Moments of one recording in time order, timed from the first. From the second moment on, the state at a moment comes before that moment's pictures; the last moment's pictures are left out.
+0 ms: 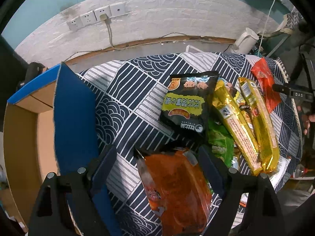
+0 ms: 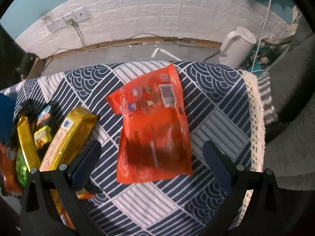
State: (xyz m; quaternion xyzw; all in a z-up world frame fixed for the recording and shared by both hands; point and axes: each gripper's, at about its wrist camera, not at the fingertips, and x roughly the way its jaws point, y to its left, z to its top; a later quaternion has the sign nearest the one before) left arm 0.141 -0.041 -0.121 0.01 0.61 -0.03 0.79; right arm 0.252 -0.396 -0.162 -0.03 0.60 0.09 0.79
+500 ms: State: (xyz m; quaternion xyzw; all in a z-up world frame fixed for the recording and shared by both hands) left arm 0.143 -0.036 -0.133 0.00 0.62 -0.03 0.78; right arm 0.271 -0.384 -0.201 -0.07 0.62 0.07 0.78
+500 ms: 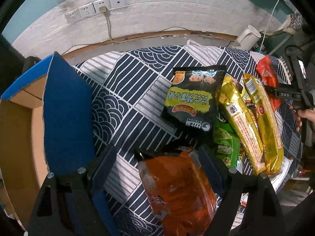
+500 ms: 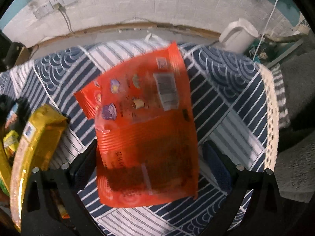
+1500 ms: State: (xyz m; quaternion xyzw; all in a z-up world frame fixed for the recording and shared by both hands) left arm 0.107 -0.057 -0.173 -0.06 0.68 -0.04 0.73; right arm 0.186 -0.391 -0.125 -0.03 0.57 0.09 0.82
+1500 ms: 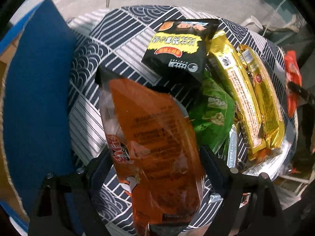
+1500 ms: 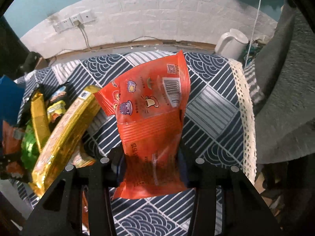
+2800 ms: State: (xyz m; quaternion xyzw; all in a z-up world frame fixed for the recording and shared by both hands) left arm 0.055 -0.027 -0.041 0.02 0.51 -0.04 0.86; right arm 0.110 -0.279 -0.014 -0.05 0.49 0.20 0.85
